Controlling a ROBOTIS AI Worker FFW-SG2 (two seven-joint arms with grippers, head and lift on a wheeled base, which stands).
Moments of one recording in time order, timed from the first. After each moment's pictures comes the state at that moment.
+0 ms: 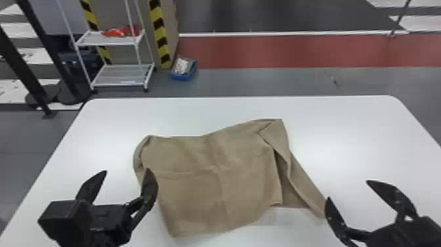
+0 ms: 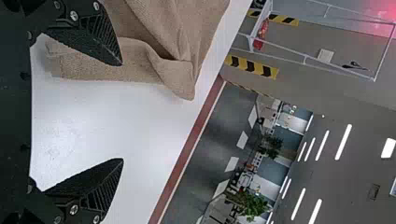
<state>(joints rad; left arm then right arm) 0.65 0.00 0.04 -2.18 0.05 0.07 0.04 0.70 -0.02 -0.10 -2.24 0.37 0.14 0.33</state>
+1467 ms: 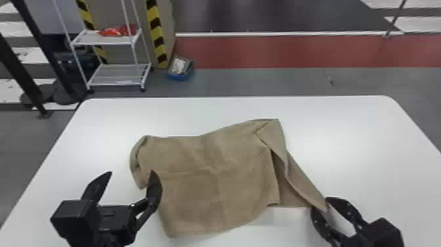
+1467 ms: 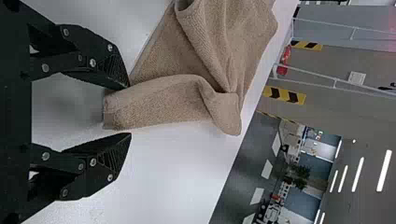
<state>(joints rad) 0.63 0.00 0.02 -2.14 0.01 0.07 0.05 0.58 -0.03 -0.10 -1.97 0.35 0.10 0.41</state>
